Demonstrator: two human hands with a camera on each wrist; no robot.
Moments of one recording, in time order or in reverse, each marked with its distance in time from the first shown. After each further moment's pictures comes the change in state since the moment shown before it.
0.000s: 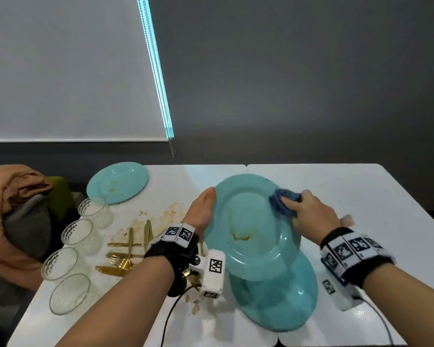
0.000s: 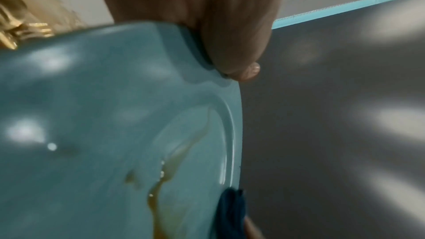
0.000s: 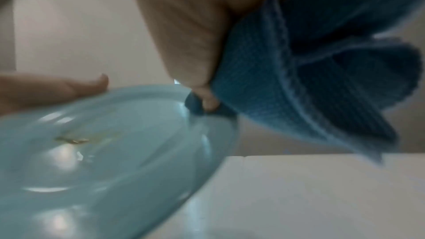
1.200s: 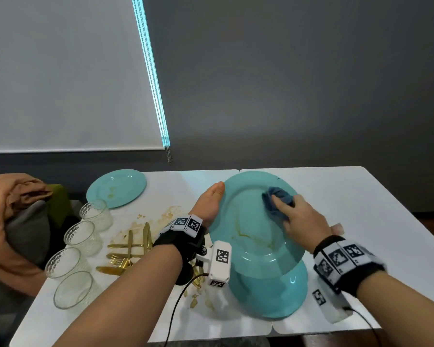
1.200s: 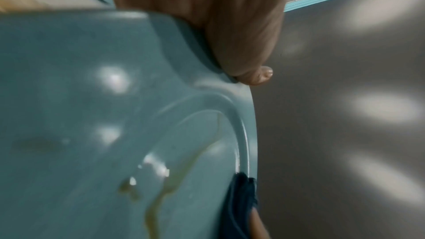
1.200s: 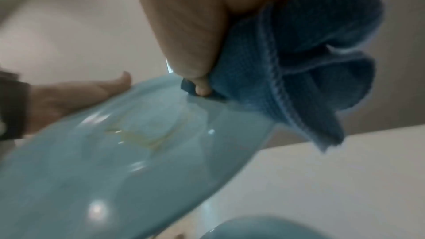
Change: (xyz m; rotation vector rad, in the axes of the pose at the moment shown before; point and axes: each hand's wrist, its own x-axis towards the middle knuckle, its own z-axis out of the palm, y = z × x) left_hand -0.016 0.017 0.020 0.093 -0.129 0.114; right_hand -0.046 -0.005 -0.002 0.083 0.124 -0.049
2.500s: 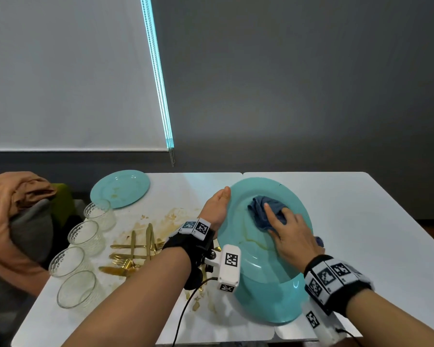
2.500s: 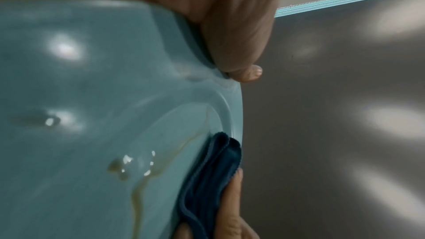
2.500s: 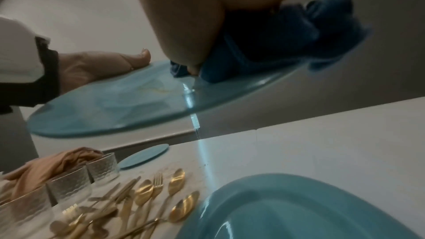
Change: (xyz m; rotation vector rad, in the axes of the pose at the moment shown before) left_hand -0.002 -0.002 0.010 -0.077 0.050 -0.077; right_hand -0.013 -0.025 0.025 0.029 0.097 -0.119
